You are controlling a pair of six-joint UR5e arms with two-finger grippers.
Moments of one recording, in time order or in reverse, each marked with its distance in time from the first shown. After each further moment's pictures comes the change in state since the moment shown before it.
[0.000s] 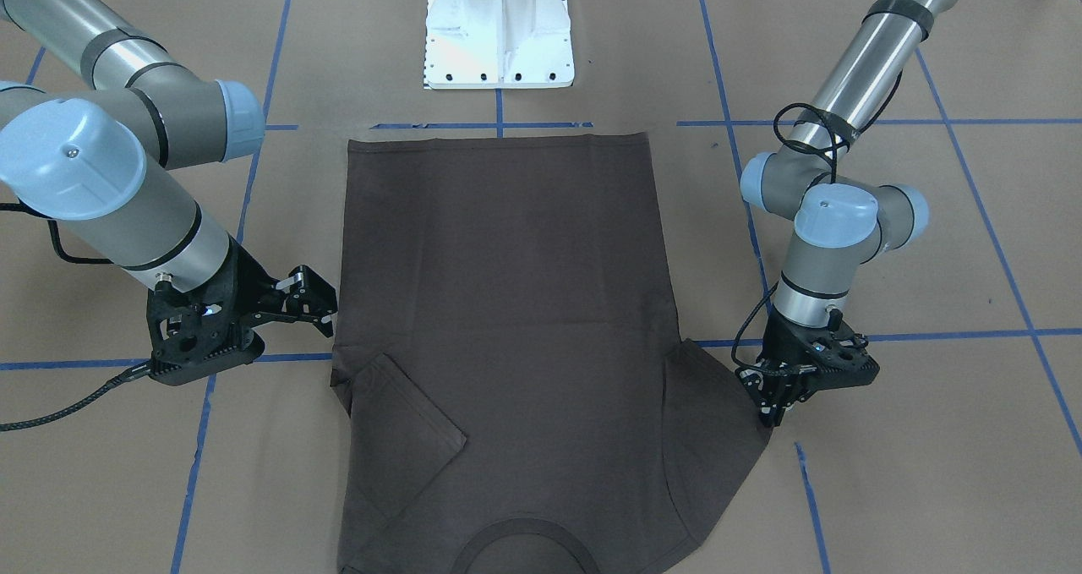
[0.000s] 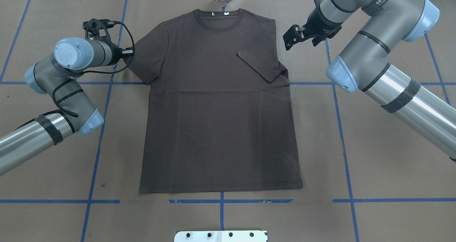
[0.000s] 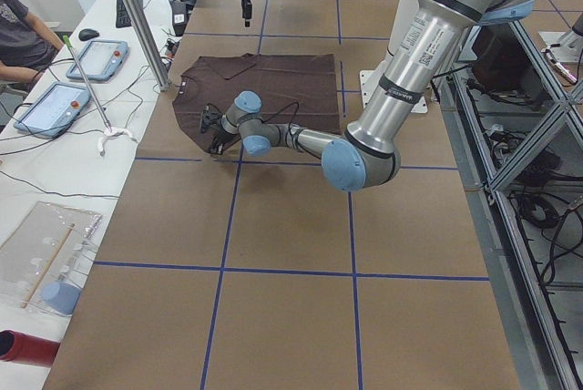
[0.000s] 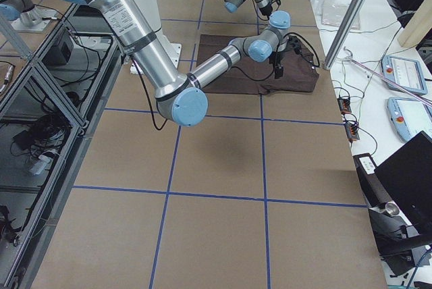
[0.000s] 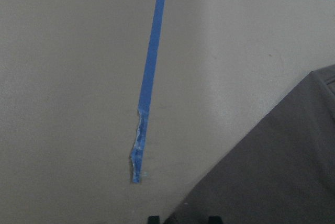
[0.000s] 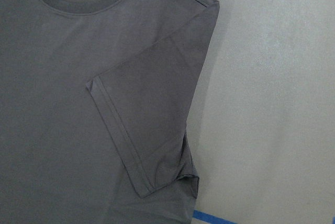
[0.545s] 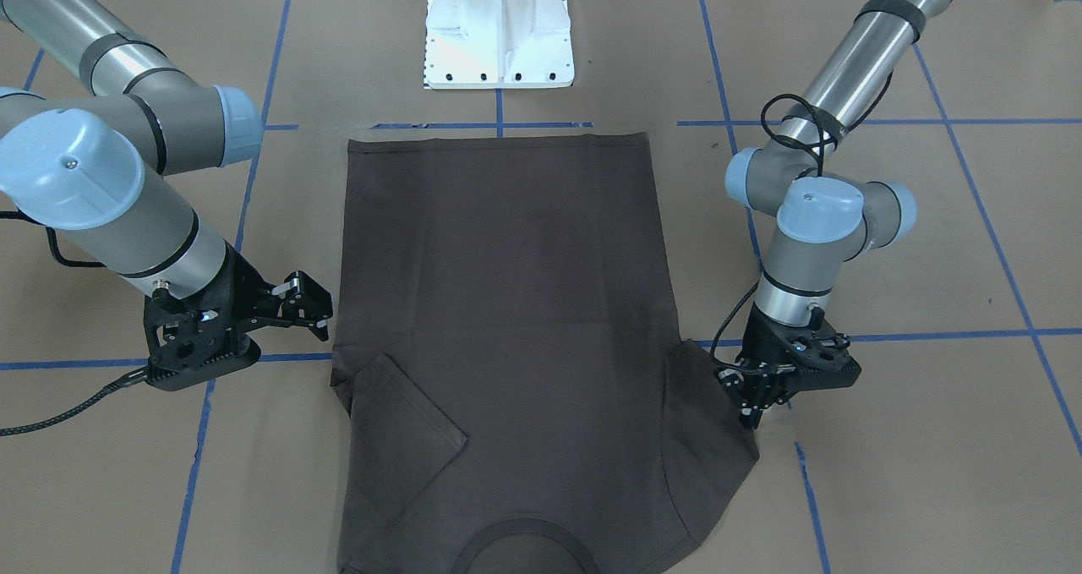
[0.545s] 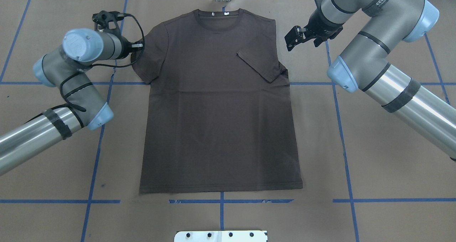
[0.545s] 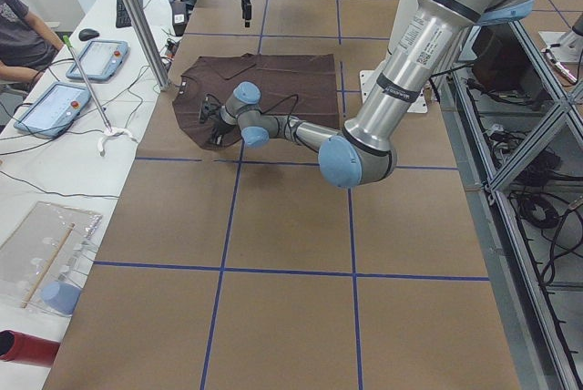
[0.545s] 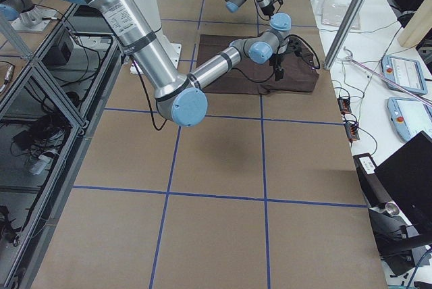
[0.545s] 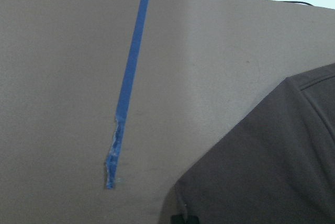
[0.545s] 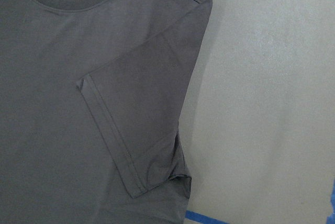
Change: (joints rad) left arm 0.000 -0.072 -0.052 0.105 -0.019 0.002; right arm 0.003 -0.001 -0.013 0.001 0.000 -0.007
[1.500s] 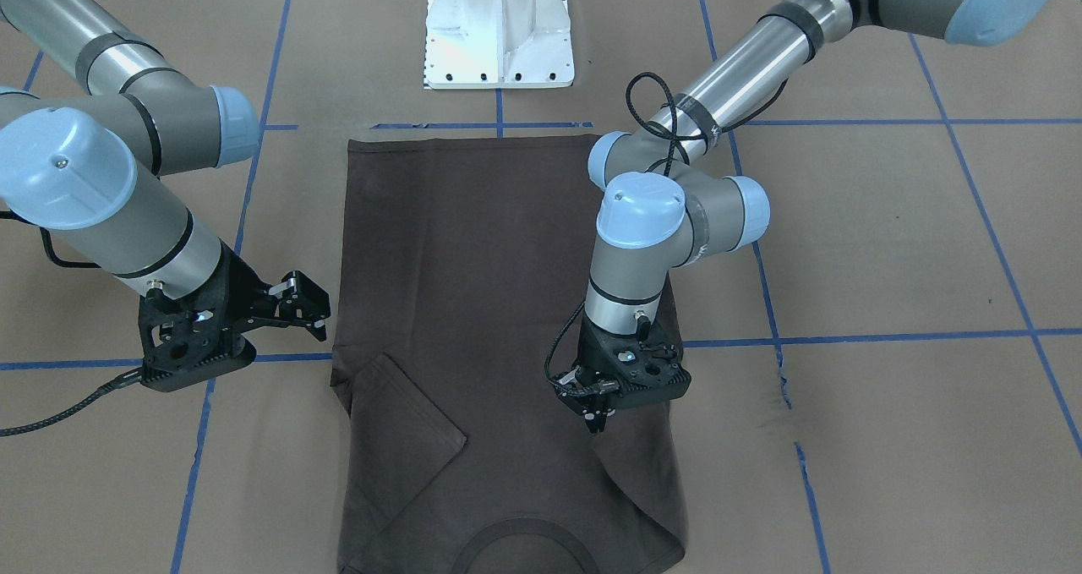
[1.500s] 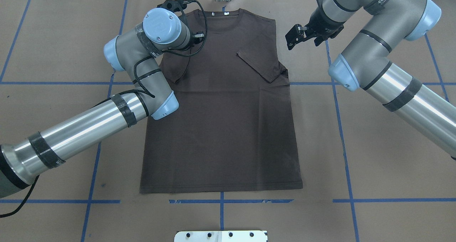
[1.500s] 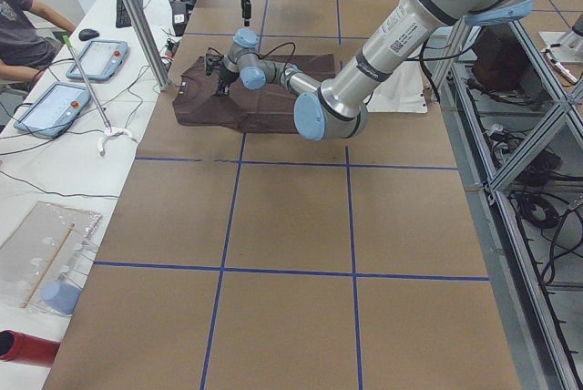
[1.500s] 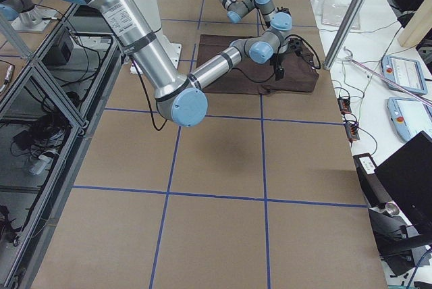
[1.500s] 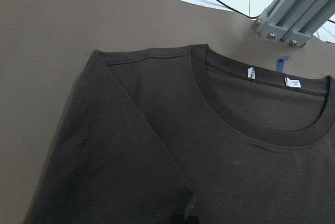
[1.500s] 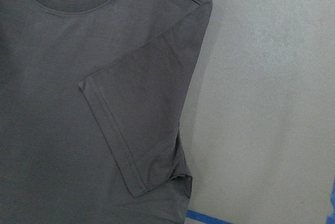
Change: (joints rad) left arm 0.086 -0.302 0.150 0.153 -0.011 -0.193; right arm 0.006 0.000 0.002 0.001 0.012 0.002
